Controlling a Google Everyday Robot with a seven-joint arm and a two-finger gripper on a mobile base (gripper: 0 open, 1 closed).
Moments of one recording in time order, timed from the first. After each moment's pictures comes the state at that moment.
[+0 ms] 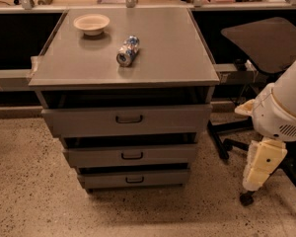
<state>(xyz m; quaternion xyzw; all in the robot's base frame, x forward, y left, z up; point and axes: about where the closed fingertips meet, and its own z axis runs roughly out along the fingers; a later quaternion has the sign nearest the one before) 0.395 -0.216 0.849 -0.61 0.78 0.04 0.11</state>
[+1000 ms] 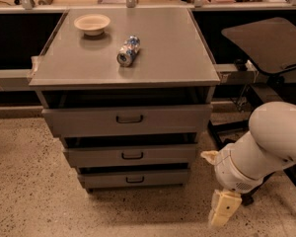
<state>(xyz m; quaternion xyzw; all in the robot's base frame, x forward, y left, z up) 0.367 -0.163 0.710 -0.65 0.74 0.11 0.13</state>
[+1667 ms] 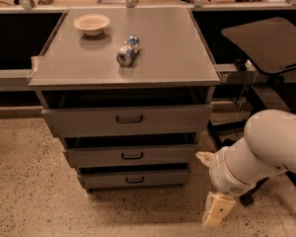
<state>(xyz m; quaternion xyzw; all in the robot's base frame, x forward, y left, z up) 0.371 -0.153 0.701 -0.65 0.73 0.10 0.15</state>
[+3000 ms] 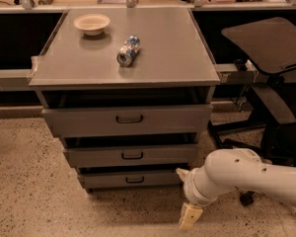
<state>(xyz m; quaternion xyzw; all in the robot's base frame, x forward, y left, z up) 0.407 -0.118 0.551 -0.66 0.73 0.10 0.17</state>
